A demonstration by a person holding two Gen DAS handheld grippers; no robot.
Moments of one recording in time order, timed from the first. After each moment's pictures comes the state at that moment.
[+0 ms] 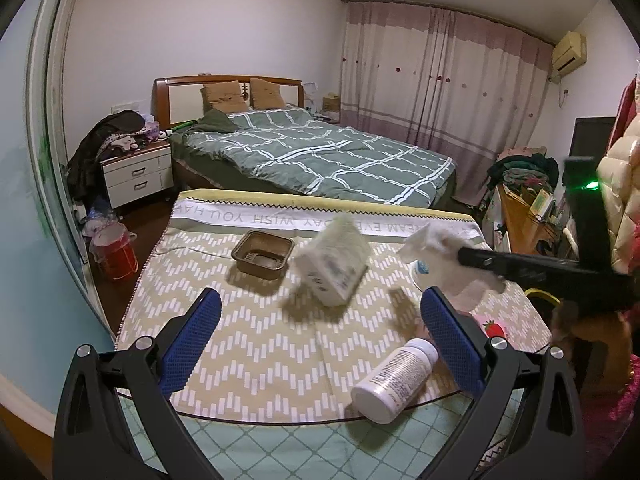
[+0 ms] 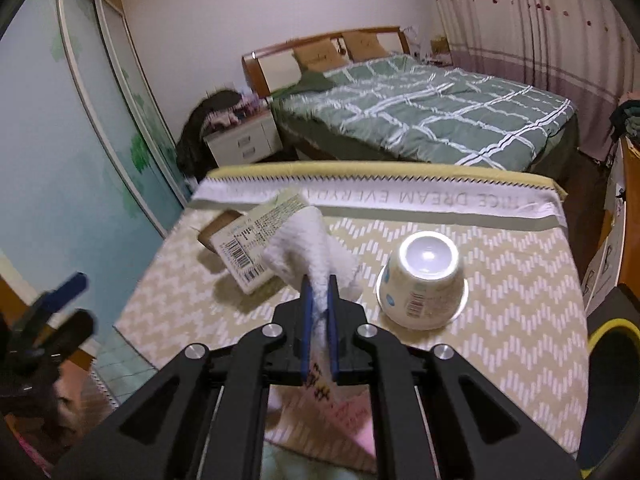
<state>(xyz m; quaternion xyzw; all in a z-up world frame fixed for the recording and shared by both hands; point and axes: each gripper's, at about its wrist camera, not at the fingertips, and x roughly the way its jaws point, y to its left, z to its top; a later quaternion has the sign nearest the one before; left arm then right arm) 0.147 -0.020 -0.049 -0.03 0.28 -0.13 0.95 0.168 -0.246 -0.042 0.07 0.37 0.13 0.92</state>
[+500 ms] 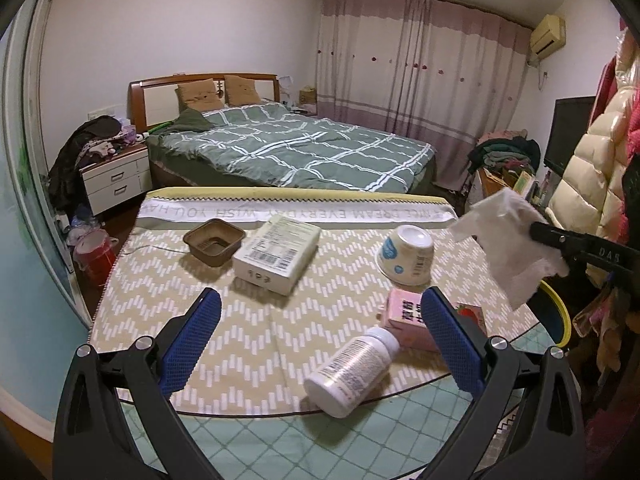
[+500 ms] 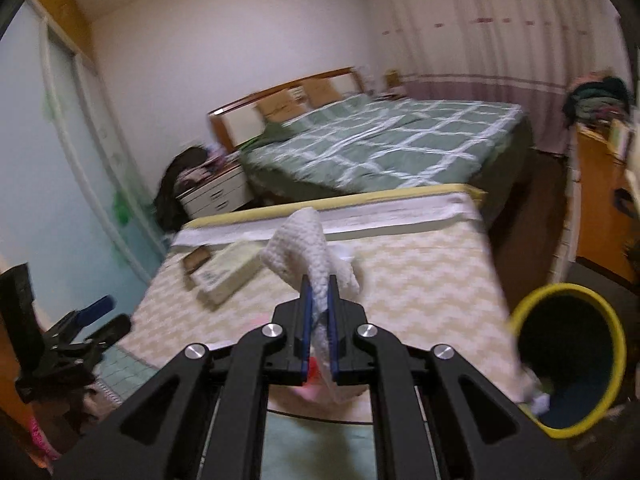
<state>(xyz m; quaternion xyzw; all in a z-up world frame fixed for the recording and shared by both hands) 0.137 -0.058 -0.053 -0.01 0.29 -0.17 0.94 0.076 -0.335 -0.014 0.12 0.29 0.05 0.95</state>
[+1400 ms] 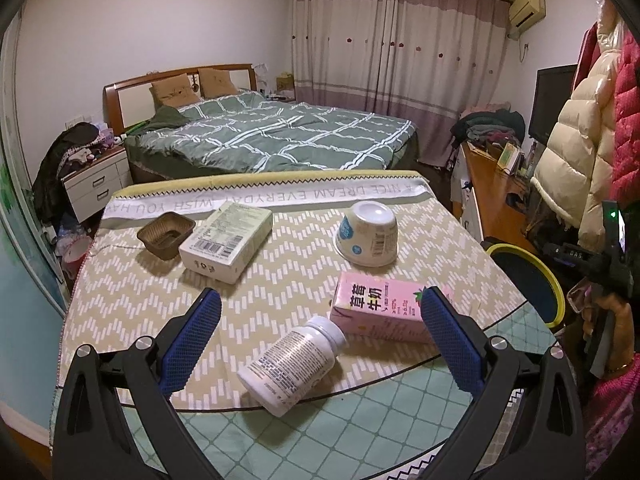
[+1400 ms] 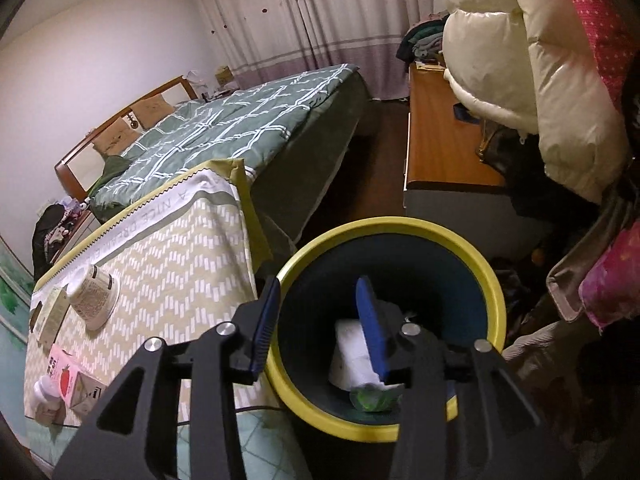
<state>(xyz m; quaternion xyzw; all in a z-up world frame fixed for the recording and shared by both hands) 0.137 -0.111 -0.065 0.03 0.31 -0.20 0.93 0.044 -0.520 -0.109 0.21 0.33 -0.22 0.90</state>
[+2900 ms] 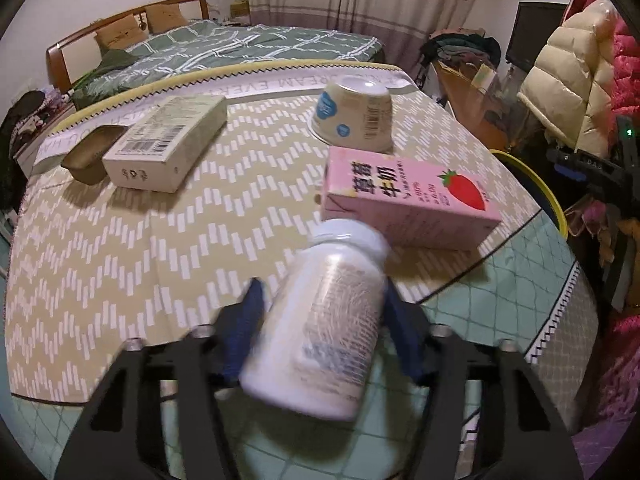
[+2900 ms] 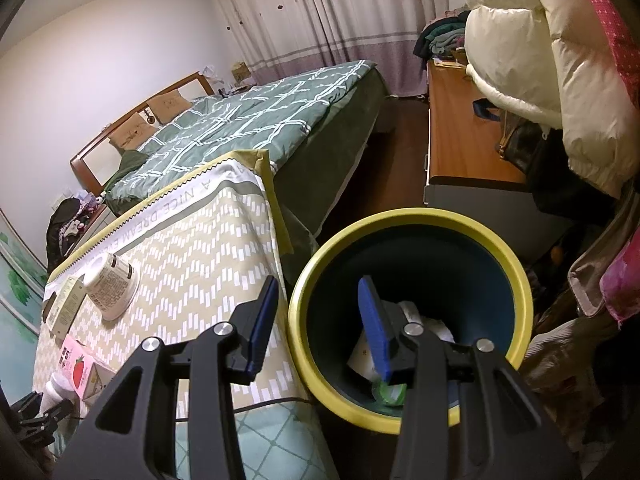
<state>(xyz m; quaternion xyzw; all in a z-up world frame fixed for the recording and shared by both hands) 0.178 -0.126 -0.155 0.07 0.44 -0.27 0.85 0.051 -0.506 -0.109 0.21 0.33 -0.18 0.90</state>
